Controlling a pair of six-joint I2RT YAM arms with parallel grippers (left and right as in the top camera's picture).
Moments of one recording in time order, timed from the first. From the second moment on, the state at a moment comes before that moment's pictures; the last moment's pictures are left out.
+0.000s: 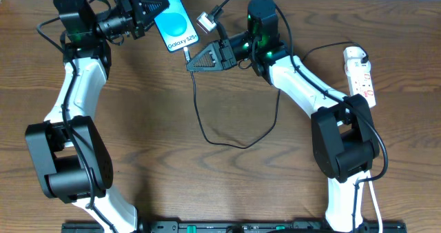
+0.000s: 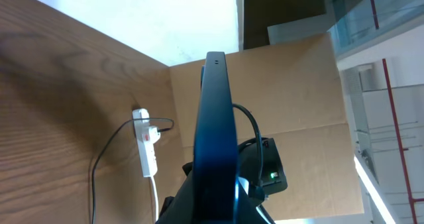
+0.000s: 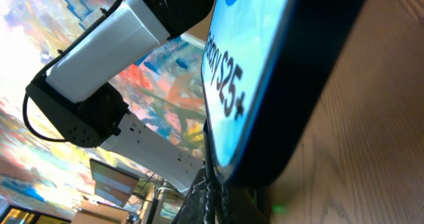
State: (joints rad) left arm 0.15 1.88 1.40 0.47 1.30 -1.32; right arm 0.44 2.12 1.60 0.40 -1.55 0.92
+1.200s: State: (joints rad) left arm 0.15 1.88 1.40 0.47 1.33 -1.27; right arm 0.42 2.12 1.60 0.40 -1.55 0.93
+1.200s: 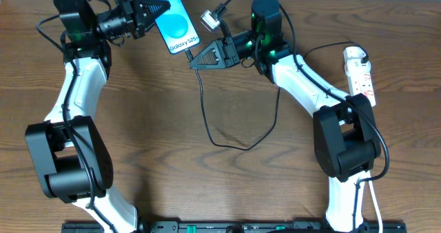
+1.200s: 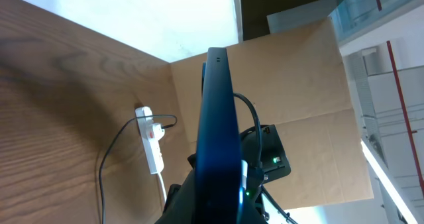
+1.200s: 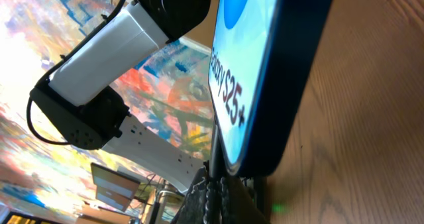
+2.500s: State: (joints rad) left arm 0.16 1.88 1.34 0.24 1.39 -1.14; right arm 0.24 2.12 1.59 0.36 -1.47 0.93
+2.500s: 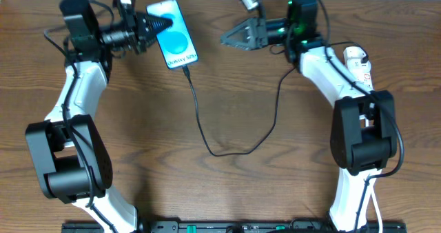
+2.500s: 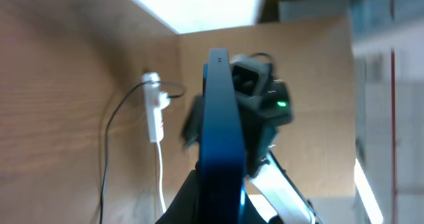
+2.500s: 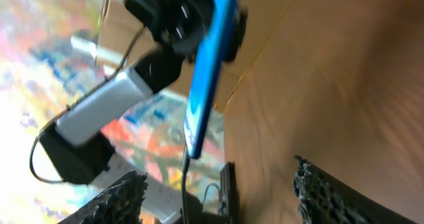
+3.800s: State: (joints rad) left arm -0.01 2.03 1.19 -0.44 0.84 -0.43; right arm 0.27 2.12 1.60 -0.51 -0.83 0.22
